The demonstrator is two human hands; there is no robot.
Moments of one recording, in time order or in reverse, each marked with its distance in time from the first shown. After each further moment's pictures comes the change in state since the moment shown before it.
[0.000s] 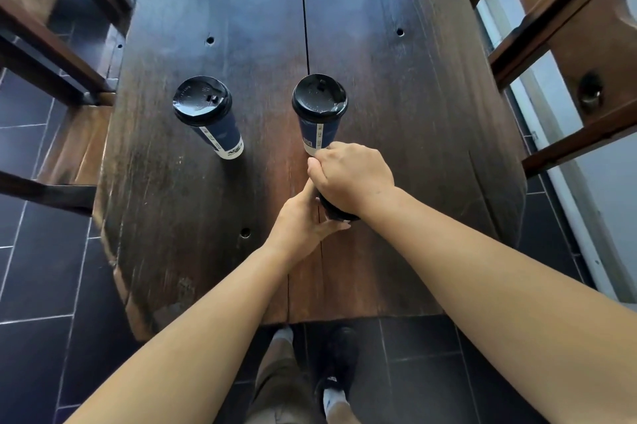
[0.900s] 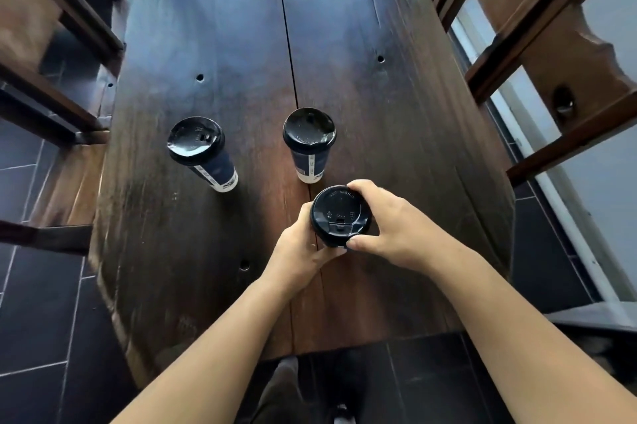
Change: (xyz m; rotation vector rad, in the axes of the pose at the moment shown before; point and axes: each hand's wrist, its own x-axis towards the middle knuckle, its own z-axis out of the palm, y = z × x) left_hand 0.002 0.009 -0.008 -0.008 -0.019 0.052; right_hand -0.062 0.051 -0.031 0.510 -0.223 0.124
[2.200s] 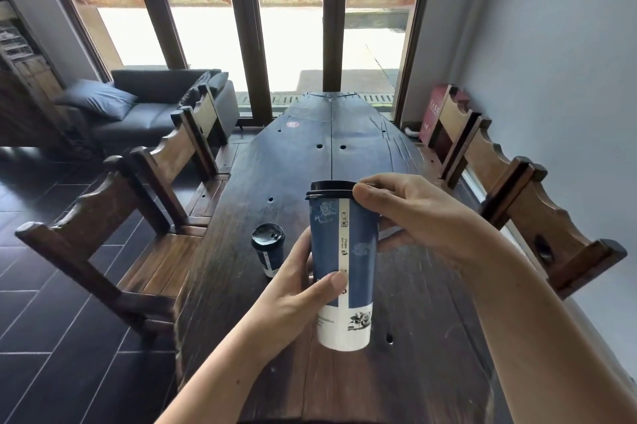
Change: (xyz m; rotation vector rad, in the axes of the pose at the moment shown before) left_hand -0.167 0.257 -0.109 -0.588 -0.058 0.282; right_hand -0.144 -0.214 -0.185 0.498 0.035 -0.257
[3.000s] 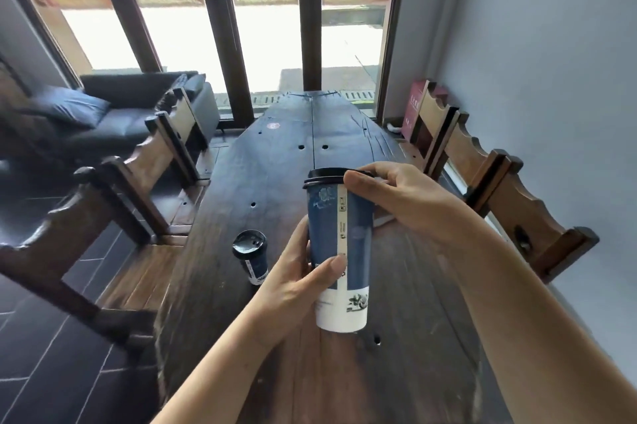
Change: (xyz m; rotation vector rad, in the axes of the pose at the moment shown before) left_hand 0.043 -0.008 0.016 -0.018 -0.032 0.022; right_hand 0.013 0.008 -0.028 0.025 0.143 0.043
